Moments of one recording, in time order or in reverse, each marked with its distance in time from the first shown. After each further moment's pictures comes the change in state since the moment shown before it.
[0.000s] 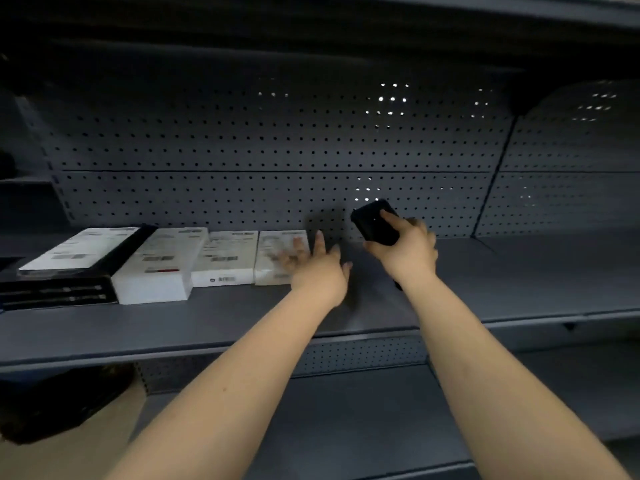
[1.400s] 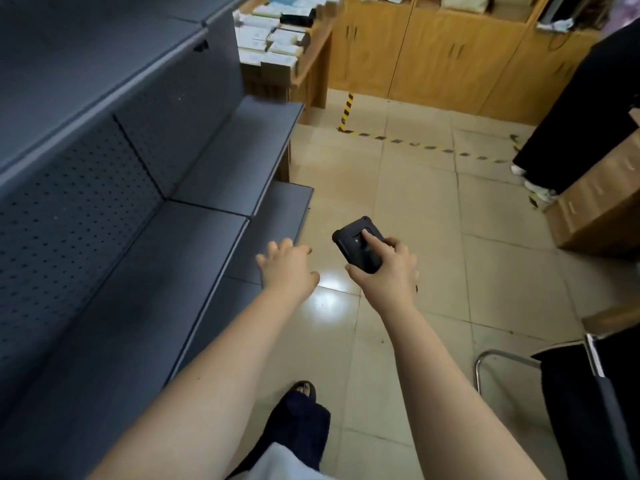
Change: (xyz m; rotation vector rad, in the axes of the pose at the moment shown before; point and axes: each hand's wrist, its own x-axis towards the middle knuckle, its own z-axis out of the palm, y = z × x) left_hand -0.087 1.005 0.352 0.008 -0.447 1.066; right_hand -0.128 0.851 -0.519 -0.304 0.541 1.107
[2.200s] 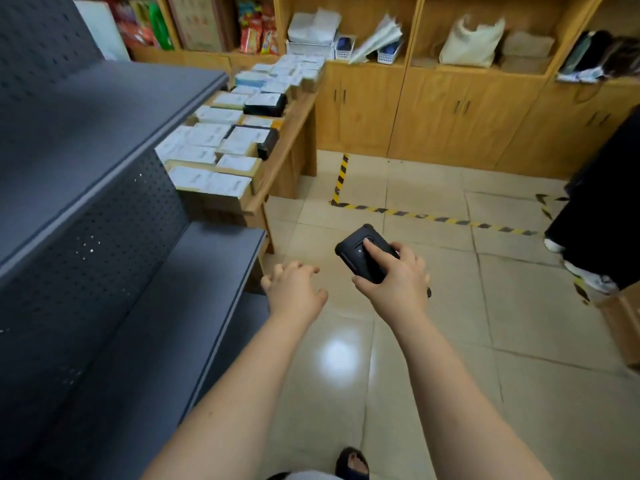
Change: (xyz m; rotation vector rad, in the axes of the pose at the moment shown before) left_hand 0.573 0.202 -0.125 -0.094 0.112 -0.001; right_hand 0.632 -0.036 -0.027 -0.080 0.025 -0.089
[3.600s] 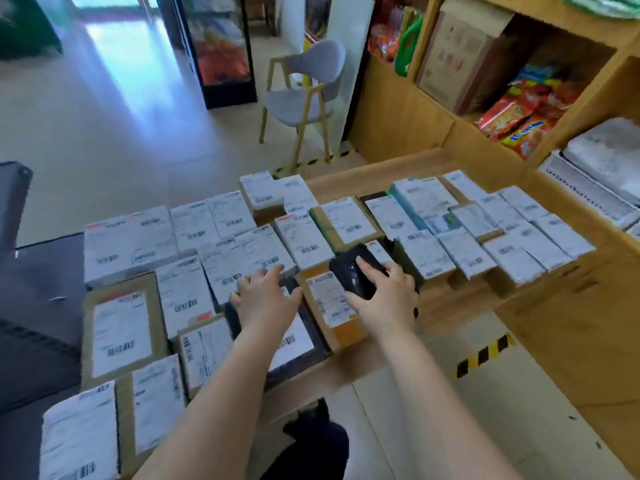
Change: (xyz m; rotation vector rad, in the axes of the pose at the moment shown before) left_hand 0.822 -0.084 -0.125 -0.290 0.334 -1.060; right_hand 0.909 -0.281 0.311 -0.086 -0.598 -0.746
